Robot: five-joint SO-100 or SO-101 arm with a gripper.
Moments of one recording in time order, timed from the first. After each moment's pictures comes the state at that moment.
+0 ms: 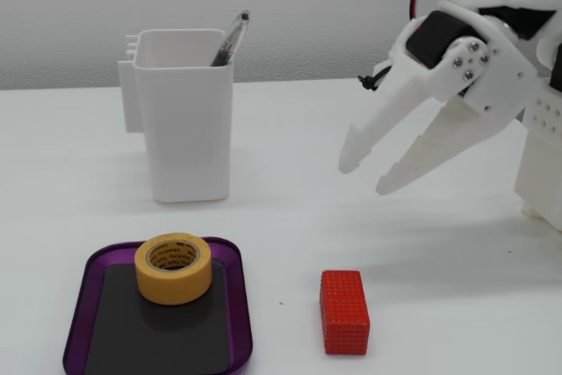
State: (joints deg) arm -1.1 158.3 148.4 60.9 -8.4
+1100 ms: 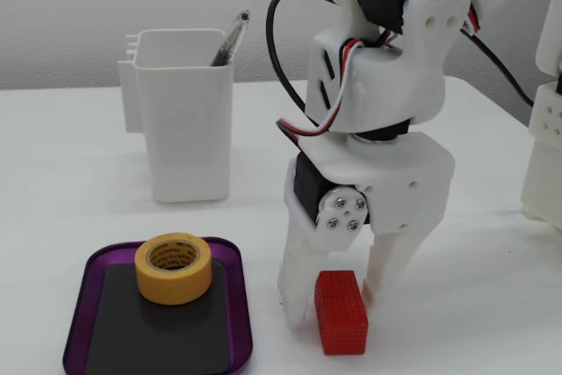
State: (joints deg) arm -13.8 92.5 113.0 55.1 1.4
